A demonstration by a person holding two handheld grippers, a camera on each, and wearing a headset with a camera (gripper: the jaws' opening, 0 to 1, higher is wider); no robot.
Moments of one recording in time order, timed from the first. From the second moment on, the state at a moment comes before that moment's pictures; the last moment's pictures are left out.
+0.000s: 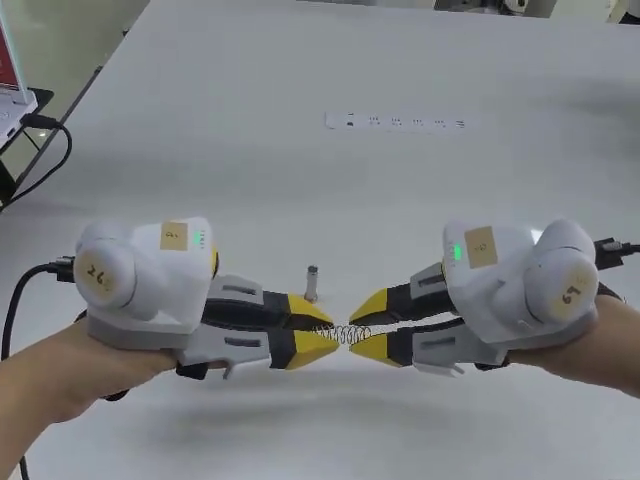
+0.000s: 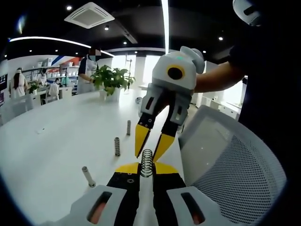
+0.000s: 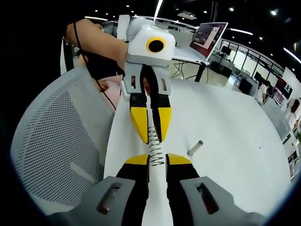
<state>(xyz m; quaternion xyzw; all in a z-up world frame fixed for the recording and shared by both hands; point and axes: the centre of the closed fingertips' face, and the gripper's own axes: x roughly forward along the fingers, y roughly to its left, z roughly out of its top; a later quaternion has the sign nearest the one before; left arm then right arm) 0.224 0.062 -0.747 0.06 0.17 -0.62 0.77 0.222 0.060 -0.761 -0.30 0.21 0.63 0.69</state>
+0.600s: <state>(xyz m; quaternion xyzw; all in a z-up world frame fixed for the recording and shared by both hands) 0.222 0.067 -0.743 0.06 0.16 -0.62 0.77 0.222 0.057 -0.762 -0.30 0.21 0.63 0.69</state>
